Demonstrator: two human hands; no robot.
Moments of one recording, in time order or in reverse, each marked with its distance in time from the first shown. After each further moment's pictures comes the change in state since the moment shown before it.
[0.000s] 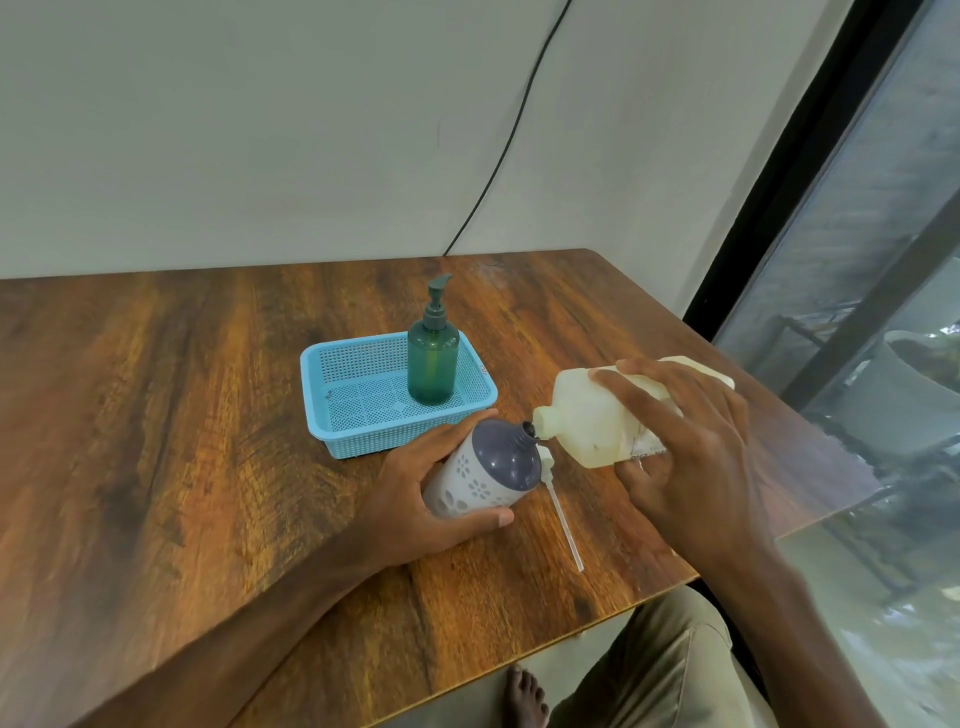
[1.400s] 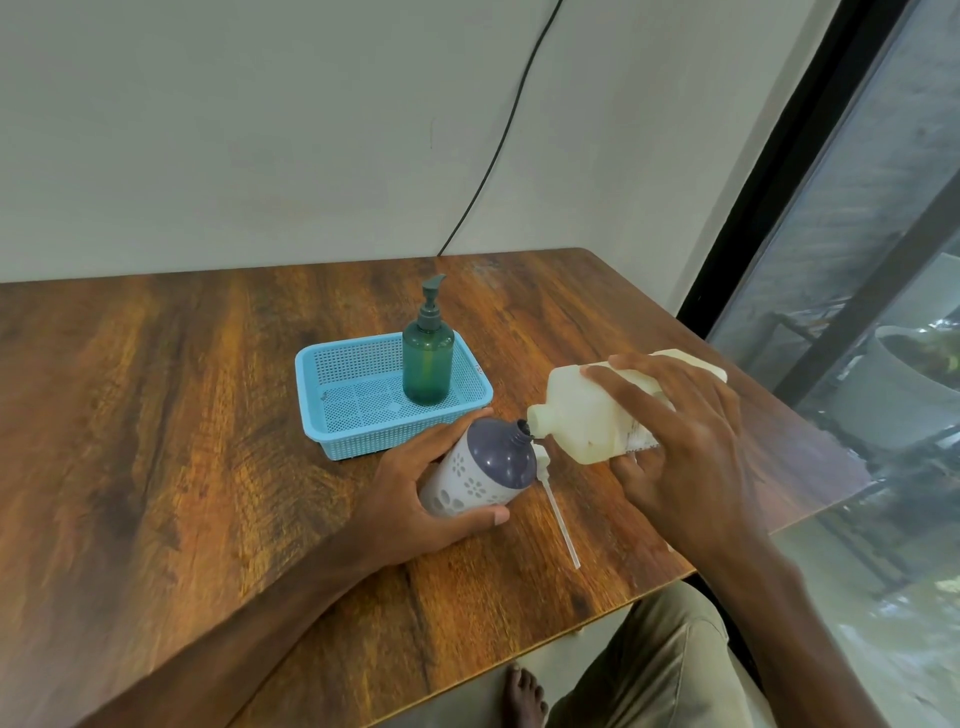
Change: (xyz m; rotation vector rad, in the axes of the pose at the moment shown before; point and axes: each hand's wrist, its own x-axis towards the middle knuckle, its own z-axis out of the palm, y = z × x) left_hand -0.001 0.000 0.001 -0.005 -0.014 -0.021; right_hand 0.002 0.000 -0.001 0.003 -0.014 0.002
